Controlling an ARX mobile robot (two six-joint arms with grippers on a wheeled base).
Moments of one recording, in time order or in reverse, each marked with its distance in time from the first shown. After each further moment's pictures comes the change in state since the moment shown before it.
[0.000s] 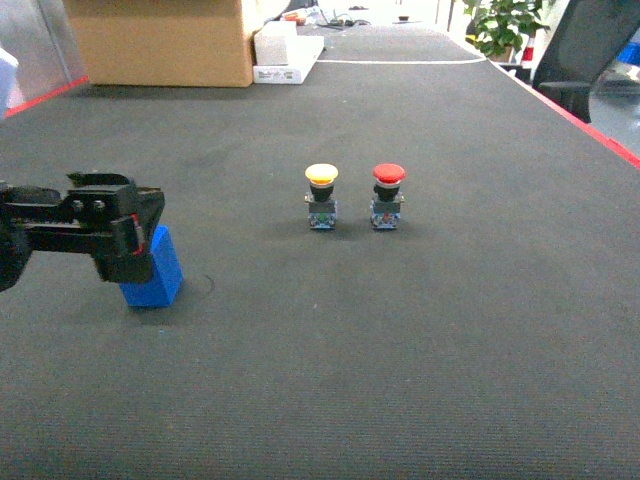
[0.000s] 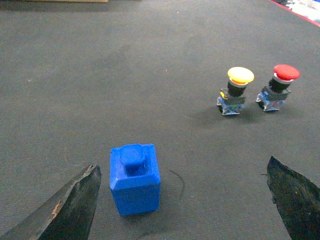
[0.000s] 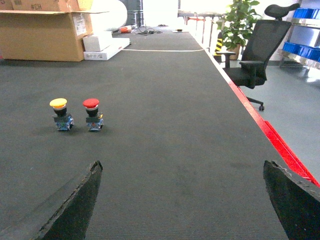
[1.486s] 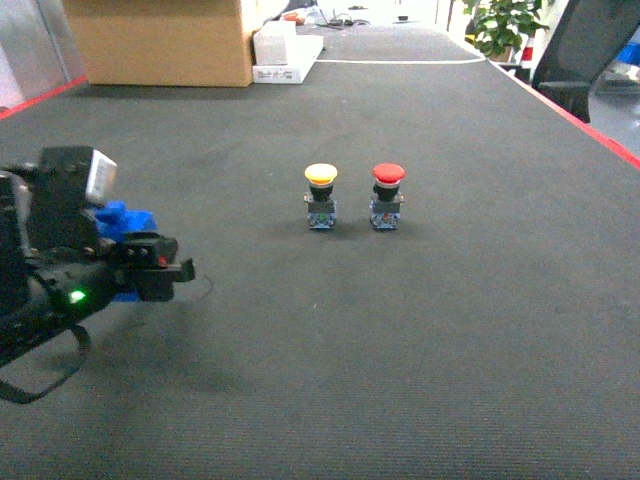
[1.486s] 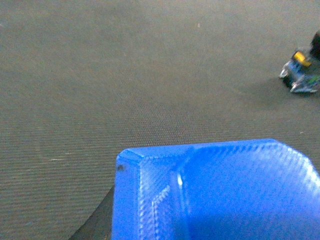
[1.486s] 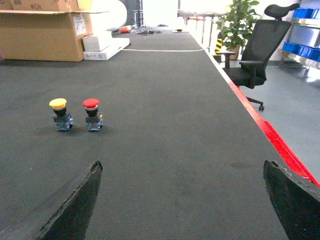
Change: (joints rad) left arm 0.055 0.496 0.256 0.170 0.008 -0.026; right arm 0.000 0.000 0.000 0.000 0.000 0.000
